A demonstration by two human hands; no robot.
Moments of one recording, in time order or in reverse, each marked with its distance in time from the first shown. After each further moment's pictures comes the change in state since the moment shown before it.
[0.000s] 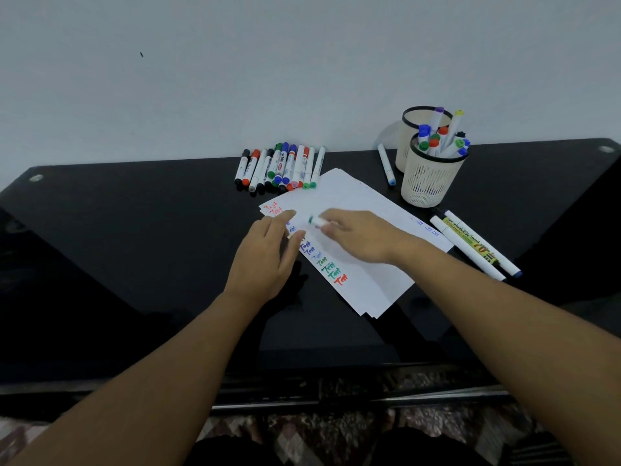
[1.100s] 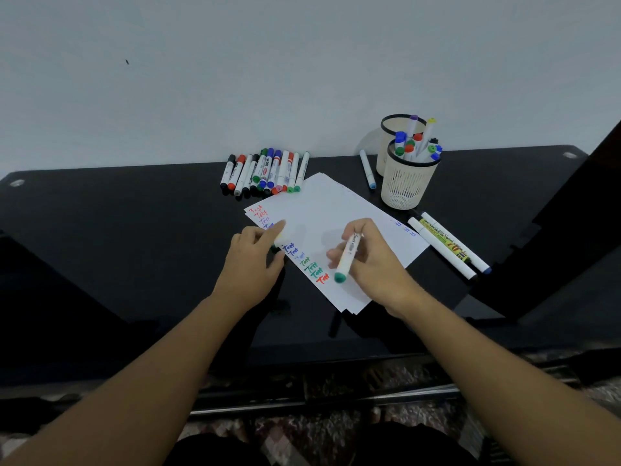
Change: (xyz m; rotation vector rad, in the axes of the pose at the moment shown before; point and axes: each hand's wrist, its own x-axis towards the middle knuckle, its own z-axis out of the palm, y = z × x) left_hand -0.009 -0.005 0.011 0.048 -0.194 -0.139; right_hand -0.069 0.026 0.037 0.774 0.277 0.027
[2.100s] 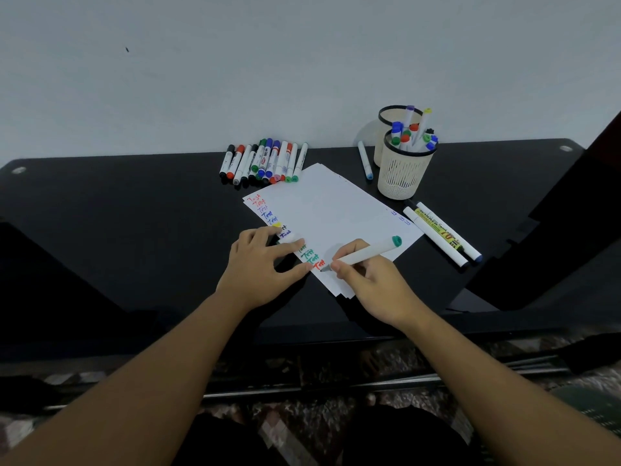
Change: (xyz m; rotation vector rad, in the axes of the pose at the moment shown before) left_hand -0.024 0.018 0.002 0.091 -0.119 0.007; right_hand -0.037 0.016 -0.001 -0.274 0.011 -0.057
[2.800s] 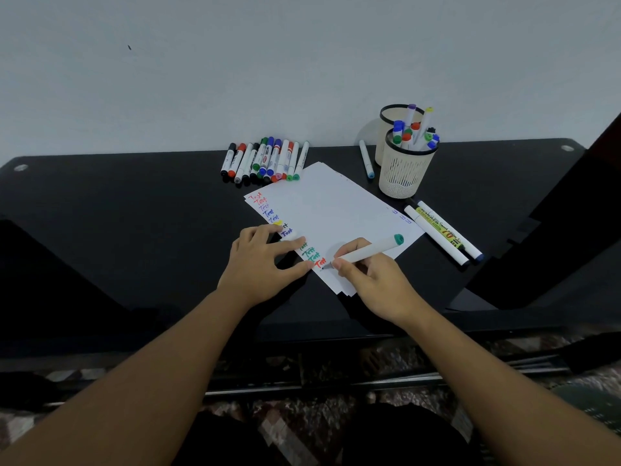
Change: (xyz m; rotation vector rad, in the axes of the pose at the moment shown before) left_hand 0.001 0.000 -0.003 -0.003 -0.037 -0.023; right_hand 0.001 0.004 0.000 -0.017 0.021 -0.015
